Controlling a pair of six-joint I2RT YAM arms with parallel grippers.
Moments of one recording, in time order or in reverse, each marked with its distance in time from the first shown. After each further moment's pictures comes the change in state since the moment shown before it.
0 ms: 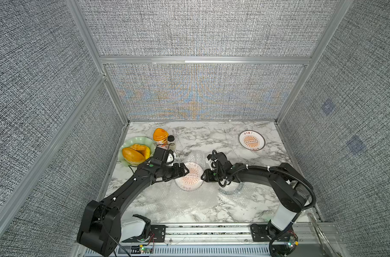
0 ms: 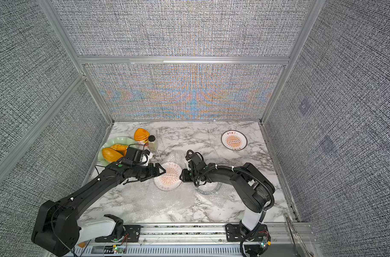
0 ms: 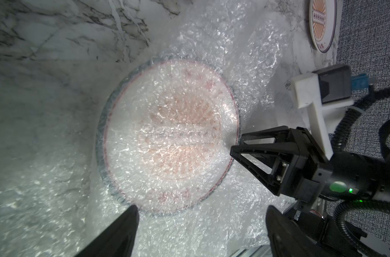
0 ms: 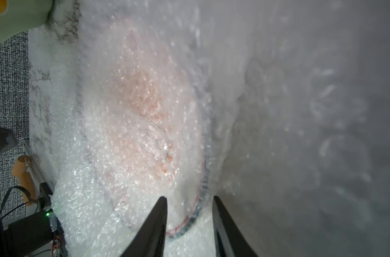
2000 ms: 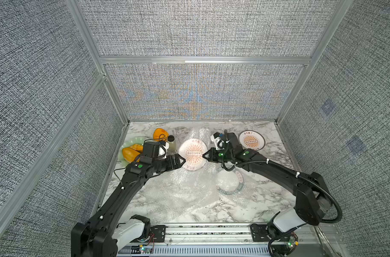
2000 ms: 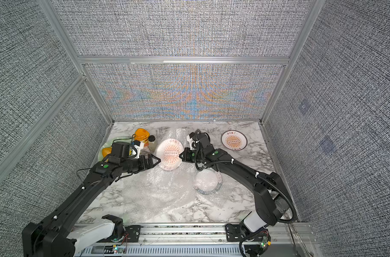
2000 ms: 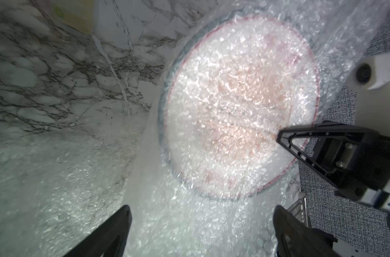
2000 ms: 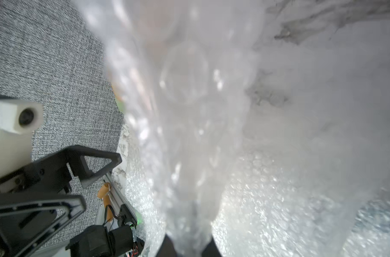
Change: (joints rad) left arm 0.080 -0.215 0.102 -0.049 -0.005 0.018; right arm -0.108 -0.214 0.267 -0.182 -0.048 0.074
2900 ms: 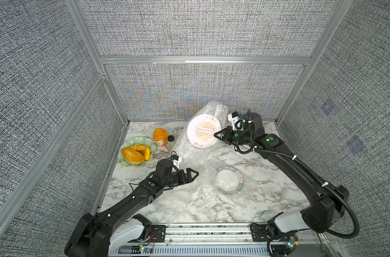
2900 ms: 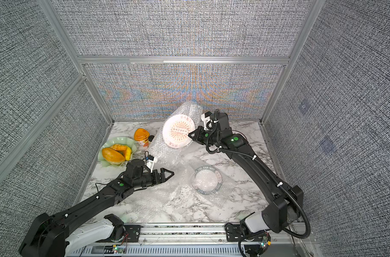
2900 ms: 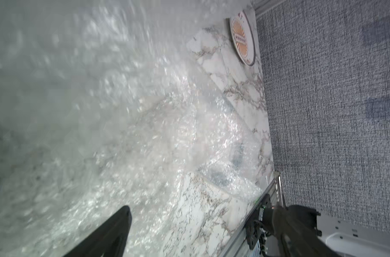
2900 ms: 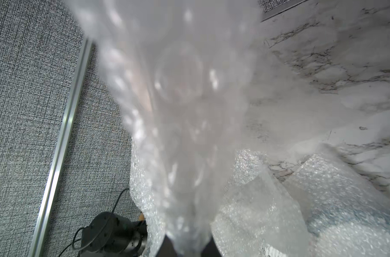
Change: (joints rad) left arm -0.260 0.058 -0.369 0.591 -0.019 -0.295; right arm -0.148 -0.129 0.223 -0.212 -0.084 0.075
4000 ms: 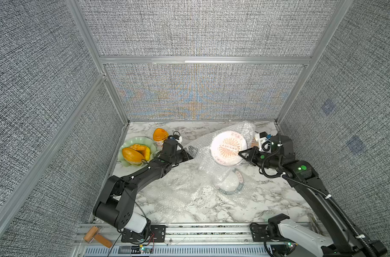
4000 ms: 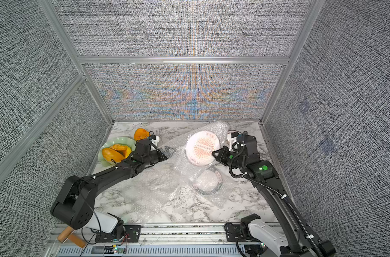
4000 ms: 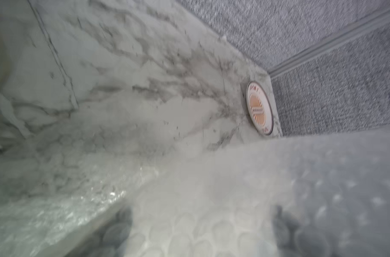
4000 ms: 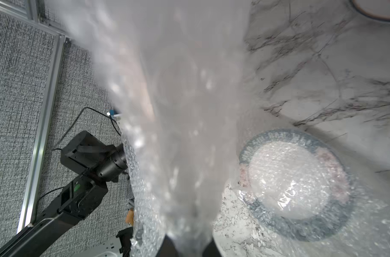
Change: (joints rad) left arm 0.101 0.410 0.278 0.097 -0.063 0.138; right arm -0.180 -0.416 -0.311 -0.182 0.049 -0.017
